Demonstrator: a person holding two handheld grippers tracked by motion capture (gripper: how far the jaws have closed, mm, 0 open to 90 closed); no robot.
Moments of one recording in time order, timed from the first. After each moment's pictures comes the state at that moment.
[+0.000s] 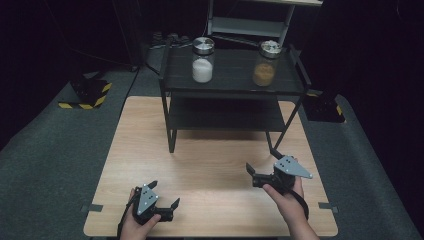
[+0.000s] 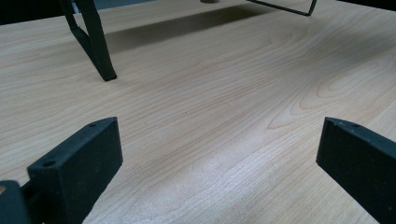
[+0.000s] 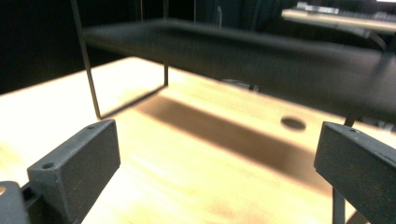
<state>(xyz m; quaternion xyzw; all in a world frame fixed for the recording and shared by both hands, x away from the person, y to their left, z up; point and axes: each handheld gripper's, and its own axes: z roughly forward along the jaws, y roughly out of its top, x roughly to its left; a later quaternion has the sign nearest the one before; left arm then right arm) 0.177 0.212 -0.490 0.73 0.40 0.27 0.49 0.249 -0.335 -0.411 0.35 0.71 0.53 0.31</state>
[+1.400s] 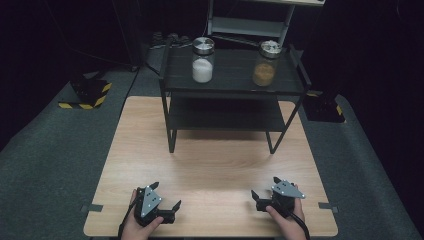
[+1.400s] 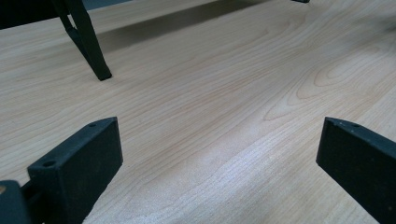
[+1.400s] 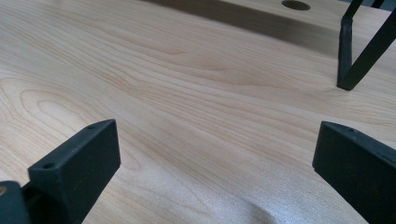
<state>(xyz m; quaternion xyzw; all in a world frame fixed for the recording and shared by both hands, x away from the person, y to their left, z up) 0.174 0.204 -0.486 0.74 0.38 0.28 0.47 0.230 -0.351 -0.467 0.39 0.76 0.43 0.28</state>
